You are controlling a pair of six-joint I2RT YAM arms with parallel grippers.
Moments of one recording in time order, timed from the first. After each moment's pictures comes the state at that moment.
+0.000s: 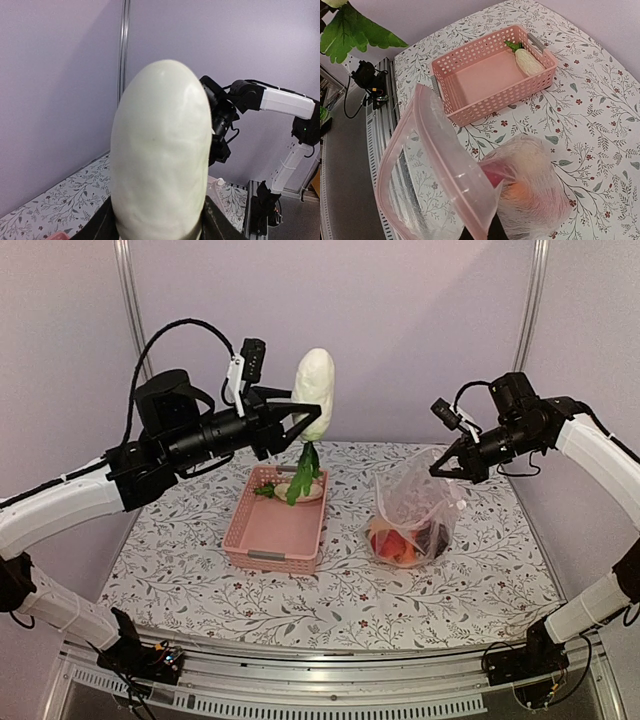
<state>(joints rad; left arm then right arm) -0.85 1.30 1.21 0.15 0.21 -0.13 0.34 1.41 1.45 -0.96 -0.73 -0.44</state>
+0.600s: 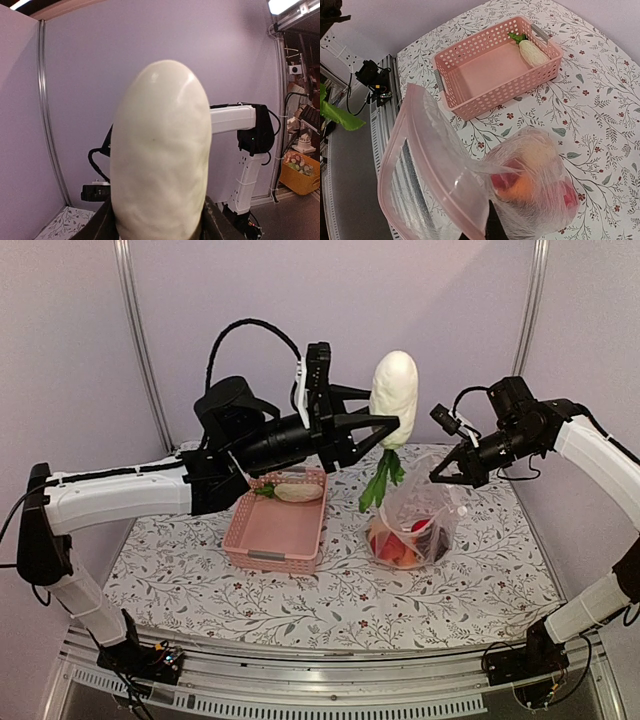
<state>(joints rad) -1.01 1.57 1.31 0.60 0.42 -0.07 0.34 1.41 1.43 -0.99 -0.74 -0.43</state>
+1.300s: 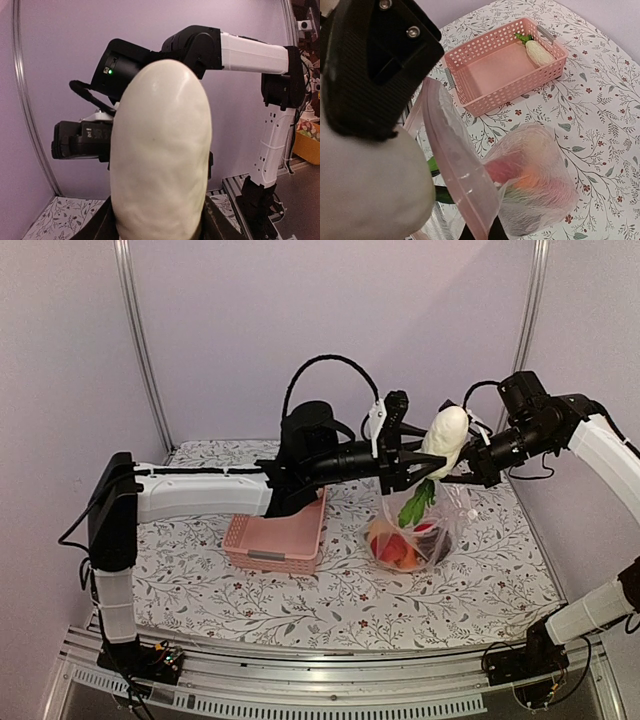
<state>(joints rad) -1.03 1.98 1.59 0.62 0.50 0.02 0.35 1.36 1.47 -1.09 -0.74 -0.43</state>
